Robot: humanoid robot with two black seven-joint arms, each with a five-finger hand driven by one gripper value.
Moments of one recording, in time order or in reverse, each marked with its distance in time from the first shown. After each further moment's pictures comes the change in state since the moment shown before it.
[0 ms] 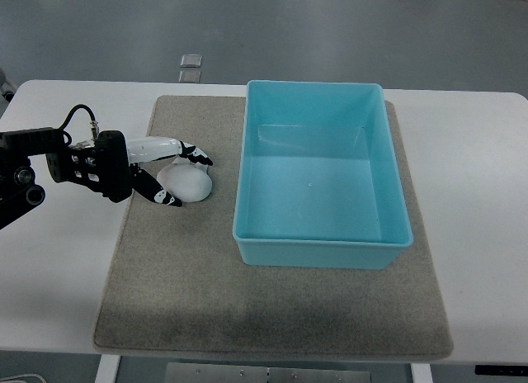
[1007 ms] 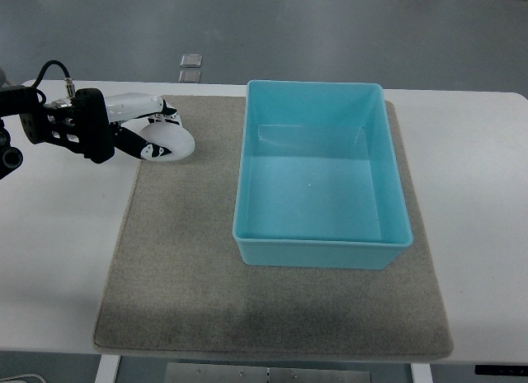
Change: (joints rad) left arm -0.123 0.061 -0.017 0.032 -0.004 0.007 0.000; right arm 0.000 0.000 0.000 0.000 0.000 0.000 0.000
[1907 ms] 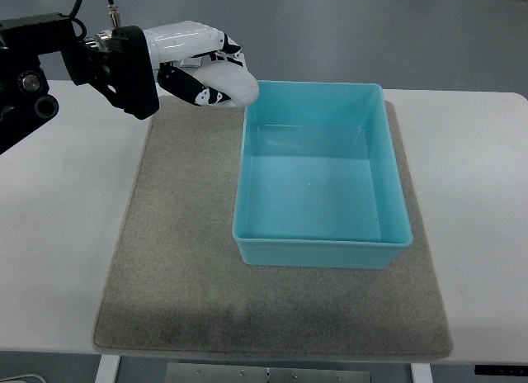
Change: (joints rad) left arm -0.194 -0.132 -0.012 -0.092 0.057 0.017 0.009; right arm 0.000 0.000 0.000 0.000 0.000 0.000 0.000
